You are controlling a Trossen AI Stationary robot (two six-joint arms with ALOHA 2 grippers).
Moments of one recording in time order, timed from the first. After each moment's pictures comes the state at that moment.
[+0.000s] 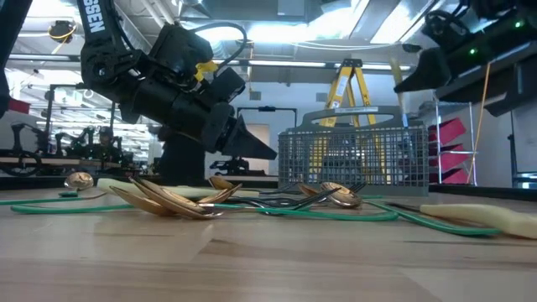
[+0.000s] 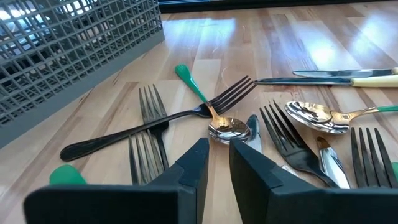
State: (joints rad) left arm 0.06 1.81 0.58 0.87 -0.11 0.08; right arm -0.37 0.54 0.38 -0.10 0.41 -0.21
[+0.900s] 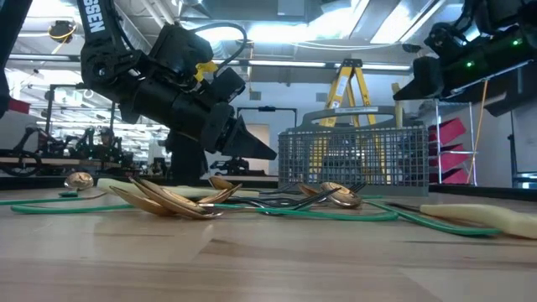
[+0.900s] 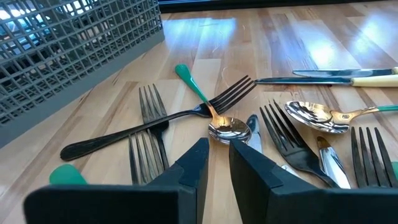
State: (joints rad) left arm 0.06 1.81 0.58 0.87 -0.11 0.08; right arm -0.37 0.55 0.27 0.07 0.49 -0.08
